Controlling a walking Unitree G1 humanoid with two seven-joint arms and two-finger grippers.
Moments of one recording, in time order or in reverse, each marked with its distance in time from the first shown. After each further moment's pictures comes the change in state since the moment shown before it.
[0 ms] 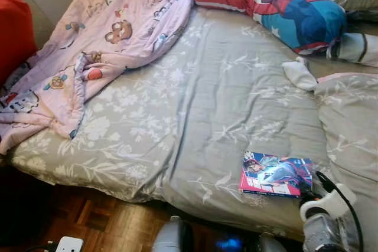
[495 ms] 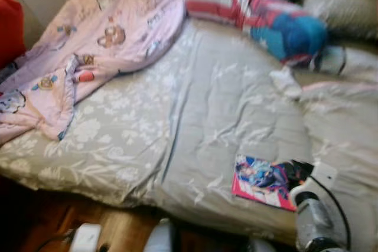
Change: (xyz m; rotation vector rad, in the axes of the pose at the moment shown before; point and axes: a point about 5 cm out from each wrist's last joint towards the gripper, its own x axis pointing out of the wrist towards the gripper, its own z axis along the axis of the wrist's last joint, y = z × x) left arm 0.029 -0.034 0.033 -0.096 0.000 -0.001; right arm 0.001 0.044 0.004 -0.311 -0.102 0.242
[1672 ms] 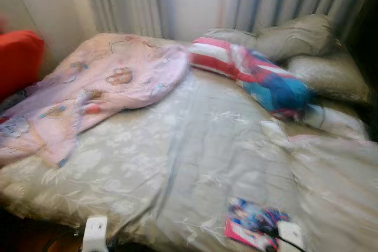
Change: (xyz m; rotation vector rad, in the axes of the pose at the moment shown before) left arm 0.012 -0.016 0.010 -0.150 0.092 0.042; right arm -0.080 -0.031 -0.120 -0.326 0.682 -0.076
